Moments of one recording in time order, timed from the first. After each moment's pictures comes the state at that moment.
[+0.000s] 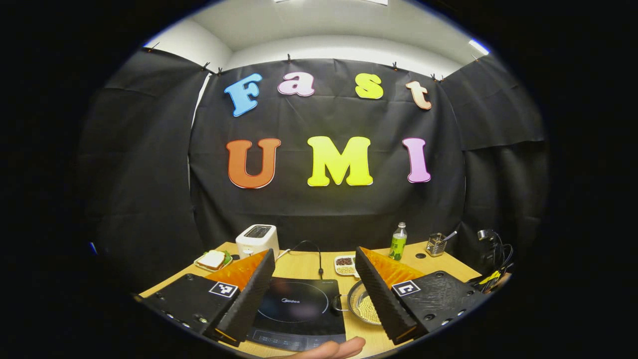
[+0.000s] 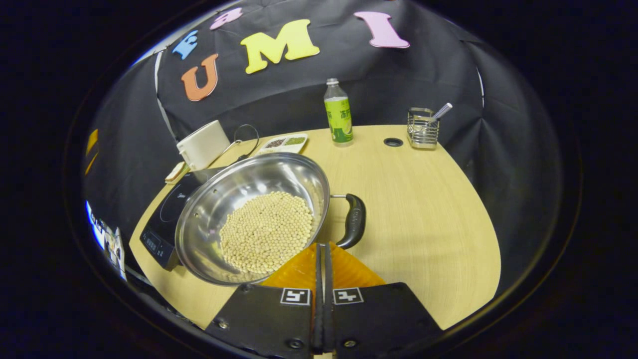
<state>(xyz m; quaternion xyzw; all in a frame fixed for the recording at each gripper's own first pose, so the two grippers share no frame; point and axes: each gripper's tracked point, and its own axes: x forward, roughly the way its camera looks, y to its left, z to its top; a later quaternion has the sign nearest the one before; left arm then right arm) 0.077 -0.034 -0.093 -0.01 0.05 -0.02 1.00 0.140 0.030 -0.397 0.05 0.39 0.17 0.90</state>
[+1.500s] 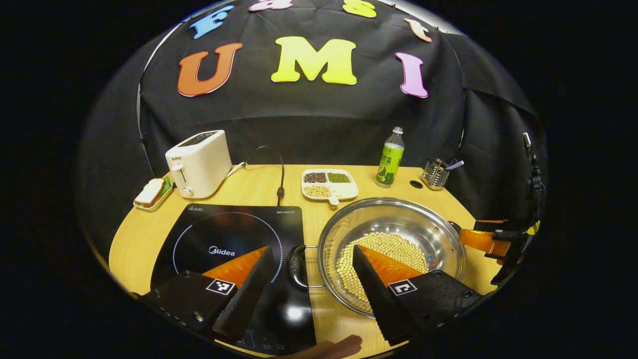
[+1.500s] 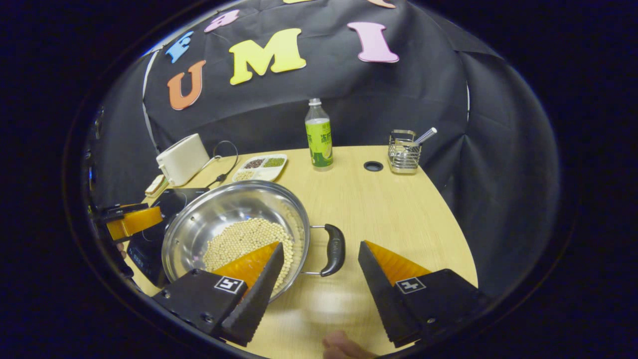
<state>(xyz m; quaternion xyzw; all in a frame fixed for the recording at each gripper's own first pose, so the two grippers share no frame) 0.154 -0.106 -0.296 -0.02 0.31 -0.08 0.95 0.182 0.013 -0.377 0.02 0.37 0.11 0.92</state>
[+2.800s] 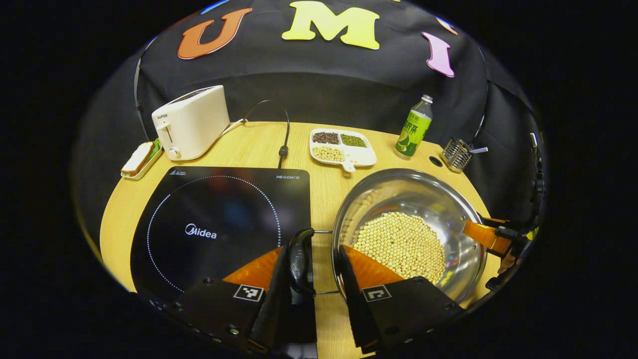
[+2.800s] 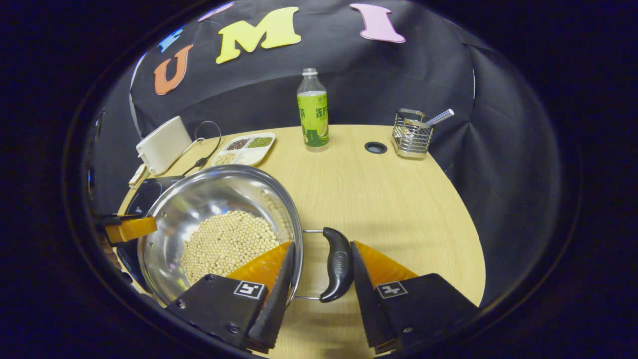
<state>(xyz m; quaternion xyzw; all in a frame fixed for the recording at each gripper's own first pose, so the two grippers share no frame) 0.166 -0.102 -0.349 -0.04 0.41 -0.07 0.91 0.211 0.027 -0.417 0.00 0.43 0.10 0.90</state>
